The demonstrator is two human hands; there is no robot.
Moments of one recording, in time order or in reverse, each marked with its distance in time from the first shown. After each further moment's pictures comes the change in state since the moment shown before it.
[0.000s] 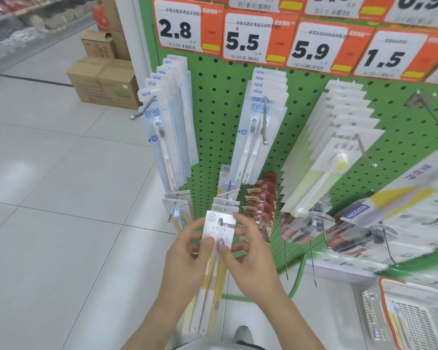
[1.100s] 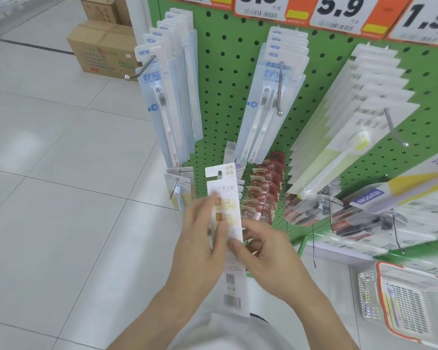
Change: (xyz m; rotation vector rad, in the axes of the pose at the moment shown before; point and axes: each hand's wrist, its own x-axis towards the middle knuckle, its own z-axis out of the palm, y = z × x) left_hand -0.021 0.018 0.010 0.317 0.007 0.196; right_hand -0.018 -0.027 -0.037 -0.170 -0.257 -0.058
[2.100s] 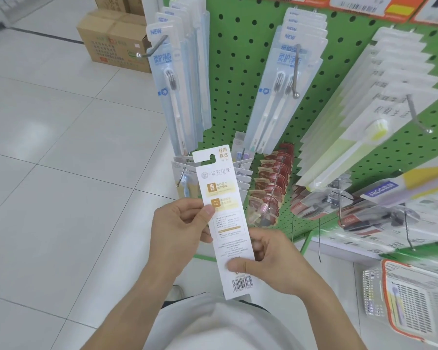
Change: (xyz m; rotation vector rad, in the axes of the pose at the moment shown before) left_hand 0.009 -0.003 -0.030 -0.458 0.084 -0.361; right_hand -0.005 0.019 0.002 0.289 -0.281 0.215
